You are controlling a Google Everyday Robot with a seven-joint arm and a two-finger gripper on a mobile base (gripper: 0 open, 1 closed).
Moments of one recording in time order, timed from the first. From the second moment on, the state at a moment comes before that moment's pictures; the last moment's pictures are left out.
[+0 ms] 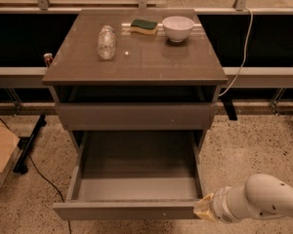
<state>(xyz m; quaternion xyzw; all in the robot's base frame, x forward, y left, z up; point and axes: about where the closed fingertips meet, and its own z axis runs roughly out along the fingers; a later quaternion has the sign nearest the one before) 0.392 -0.192 0.496 -0.50 0.82 0.17 0.22</state>
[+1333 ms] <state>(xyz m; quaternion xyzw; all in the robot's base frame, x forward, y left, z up) 0.421 -0.196 0.387 -0.46 0.85 0.15 0.21</state>
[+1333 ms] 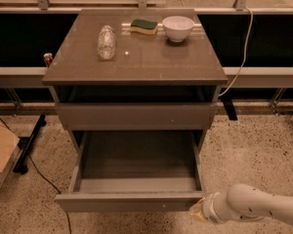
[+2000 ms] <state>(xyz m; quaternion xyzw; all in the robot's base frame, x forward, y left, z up) 0.472 -0.181 0.371 -0.47 0.83 0.16 0.23</state>
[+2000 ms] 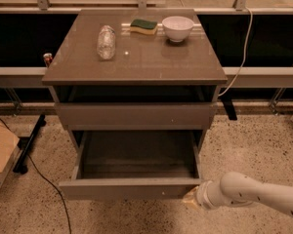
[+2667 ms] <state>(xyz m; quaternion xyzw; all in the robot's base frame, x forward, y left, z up) 0.526 -0.166 0.391 -0.49 0.81 0.17 0.26</state>
